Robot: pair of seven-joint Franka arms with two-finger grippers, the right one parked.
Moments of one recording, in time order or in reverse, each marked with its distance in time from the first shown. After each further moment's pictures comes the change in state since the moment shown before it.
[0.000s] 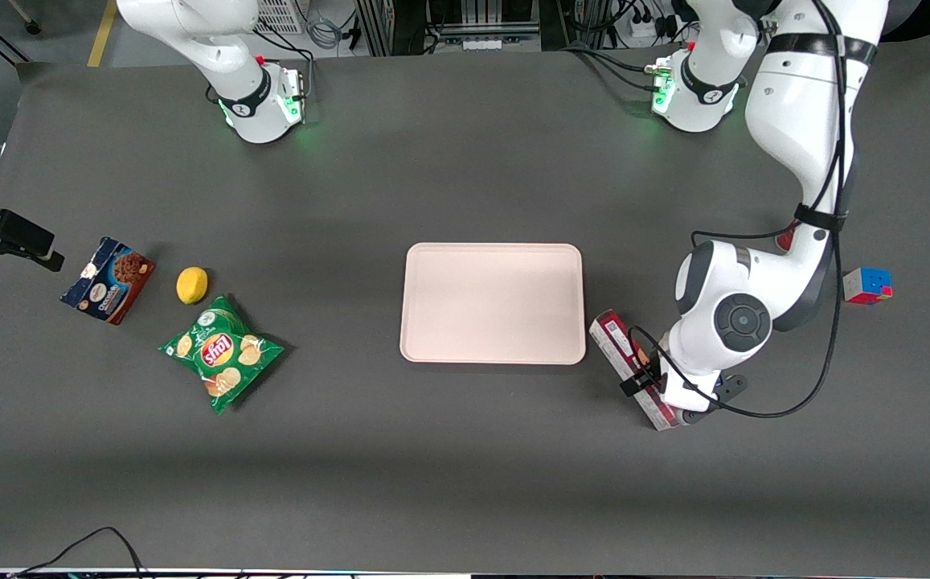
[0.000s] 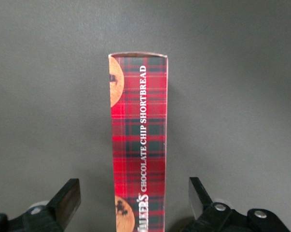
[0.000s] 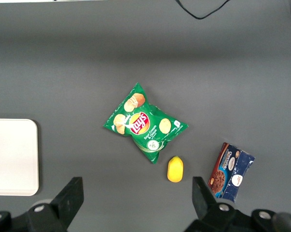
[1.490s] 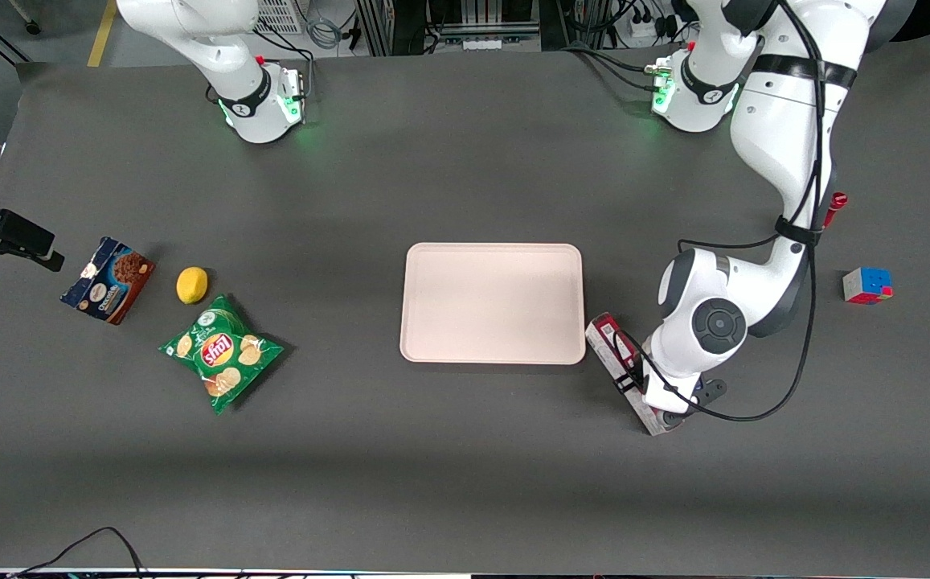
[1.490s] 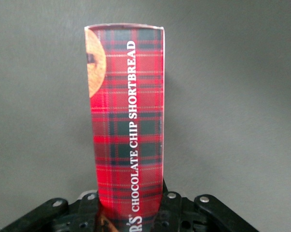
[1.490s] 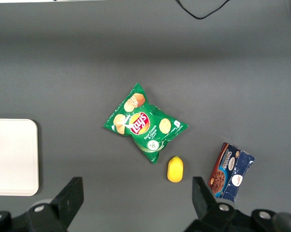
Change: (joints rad) arm -0.010 0.051 -0.018 0.016 0.011 0.068 0.001
